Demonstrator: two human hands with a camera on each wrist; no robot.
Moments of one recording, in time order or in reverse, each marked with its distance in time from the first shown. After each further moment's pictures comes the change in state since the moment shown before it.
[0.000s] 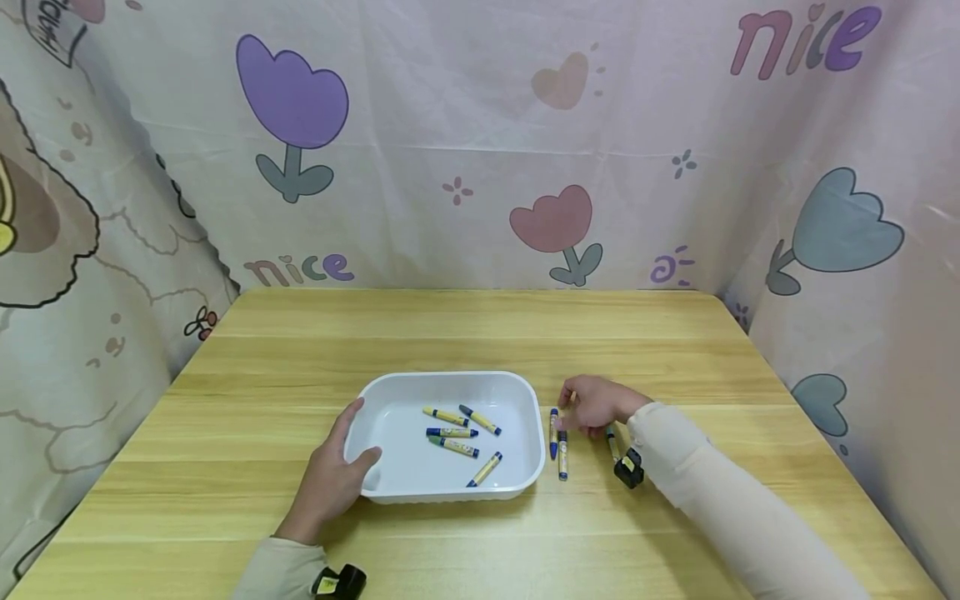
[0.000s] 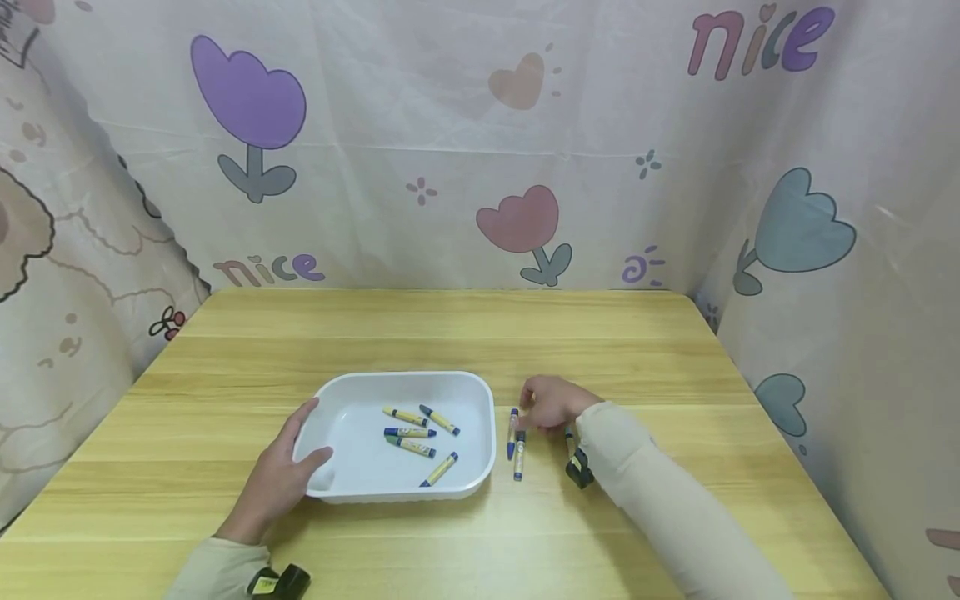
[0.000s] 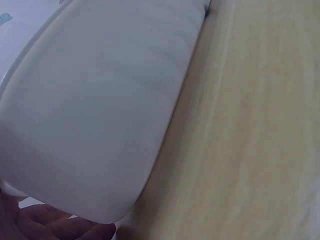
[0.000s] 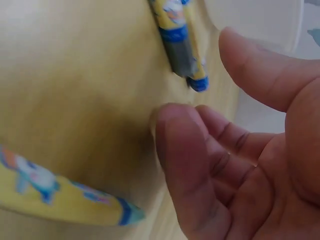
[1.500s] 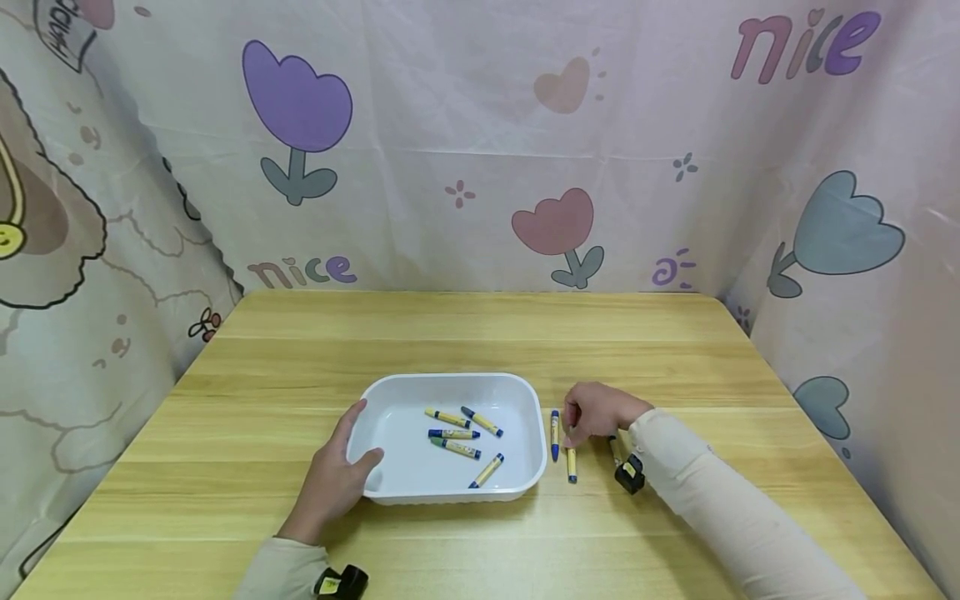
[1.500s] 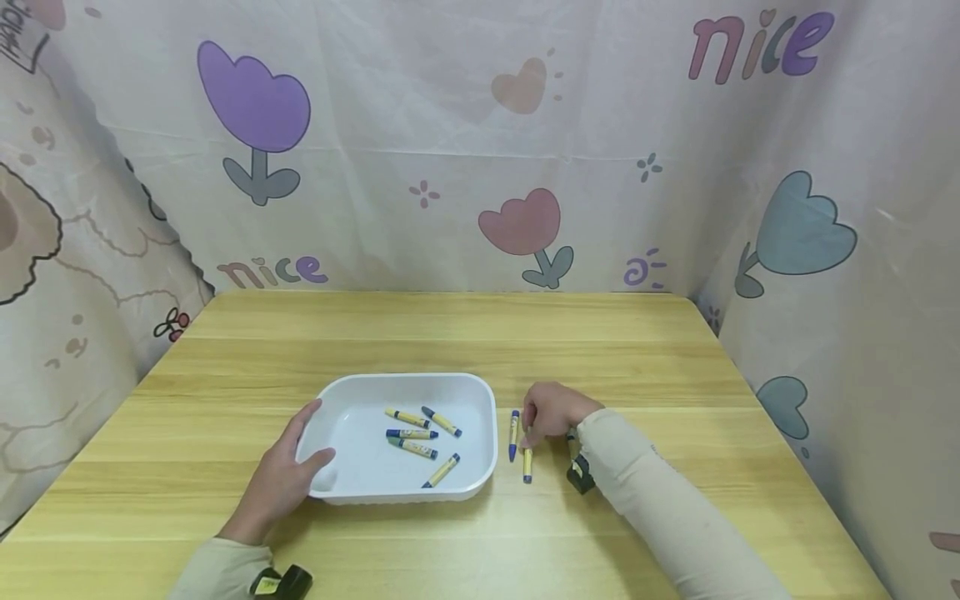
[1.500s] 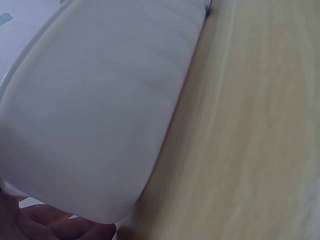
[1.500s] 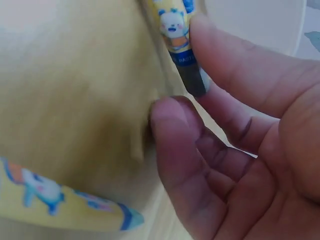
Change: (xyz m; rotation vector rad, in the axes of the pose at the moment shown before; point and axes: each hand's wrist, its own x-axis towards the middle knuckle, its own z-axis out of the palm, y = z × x) left_hand -0.001 0.001 0.000 0.009 0.005 0.014; right_hand -0.005 0.001 0.003 -0.209 0.013 -0.128
